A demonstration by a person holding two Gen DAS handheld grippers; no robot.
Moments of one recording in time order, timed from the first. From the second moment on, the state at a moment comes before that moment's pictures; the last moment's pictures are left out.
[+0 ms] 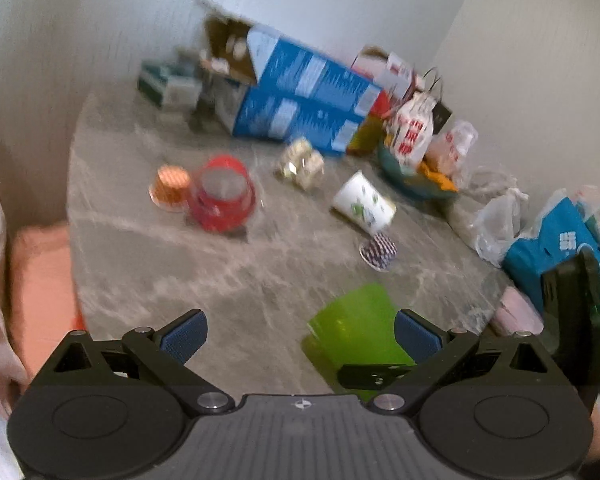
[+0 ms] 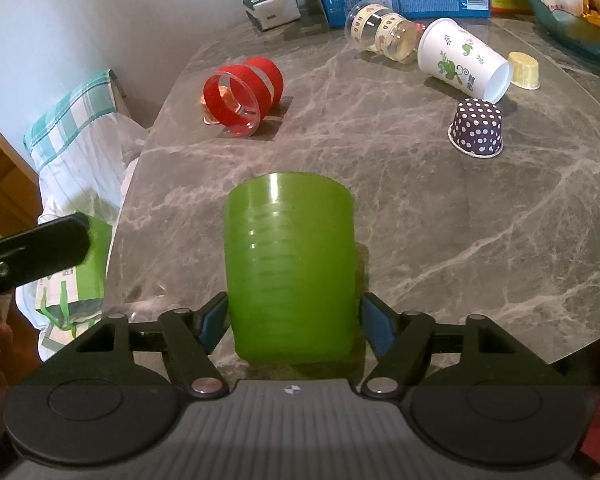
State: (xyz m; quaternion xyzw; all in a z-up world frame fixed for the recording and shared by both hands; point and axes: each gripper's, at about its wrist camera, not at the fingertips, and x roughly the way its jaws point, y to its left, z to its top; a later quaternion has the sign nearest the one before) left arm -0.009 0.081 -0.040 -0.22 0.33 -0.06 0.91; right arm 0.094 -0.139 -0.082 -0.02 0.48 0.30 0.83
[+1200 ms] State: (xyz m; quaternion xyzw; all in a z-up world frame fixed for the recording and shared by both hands) left arm 0.100 -0.009 -0.078 -0.24 0.50 0.02 0.83; right arm 0.080 -0.222 -0.088 0.05 0.43 0.37 0.82
